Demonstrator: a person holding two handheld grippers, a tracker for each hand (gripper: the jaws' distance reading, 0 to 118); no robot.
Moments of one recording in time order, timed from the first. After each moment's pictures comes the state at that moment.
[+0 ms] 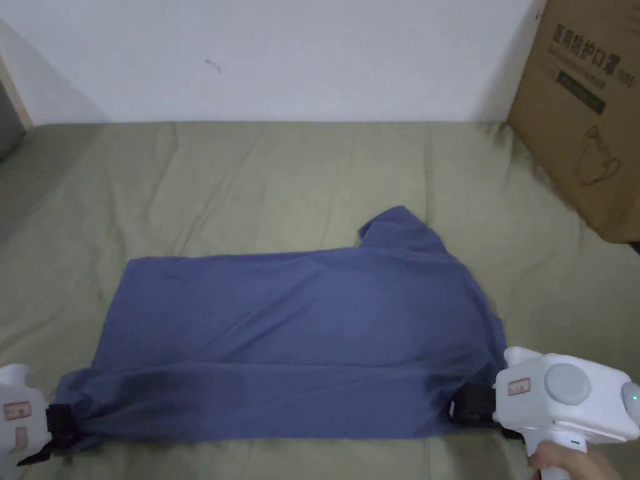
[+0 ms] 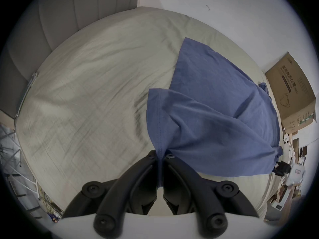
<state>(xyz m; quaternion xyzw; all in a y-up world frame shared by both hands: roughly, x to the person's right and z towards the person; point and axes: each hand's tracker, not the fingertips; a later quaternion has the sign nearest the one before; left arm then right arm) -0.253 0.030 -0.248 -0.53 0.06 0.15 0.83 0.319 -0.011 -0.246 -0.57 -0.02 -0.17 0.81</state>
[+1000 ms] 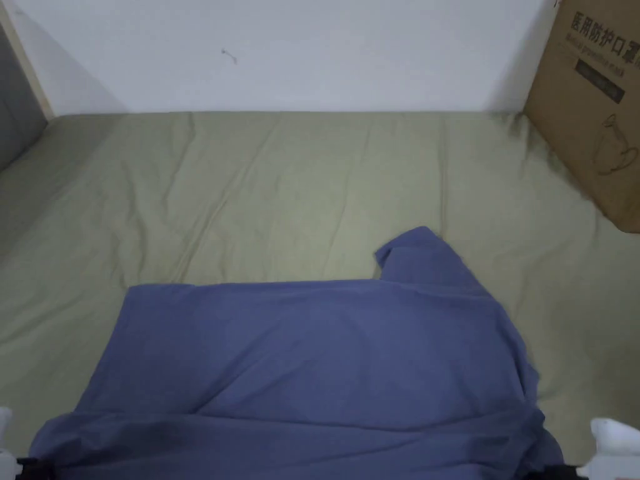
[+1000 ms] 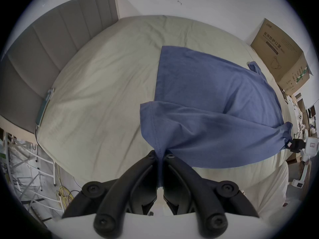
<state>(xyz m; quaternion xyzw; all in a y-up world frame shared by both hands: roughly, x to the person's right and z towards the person) -0.258 0.057 -0.139 -0.54 0.02 0.04 0.84 0.328 0.025 -0.097 -0.56 0.01 -0.22 0.80</state>
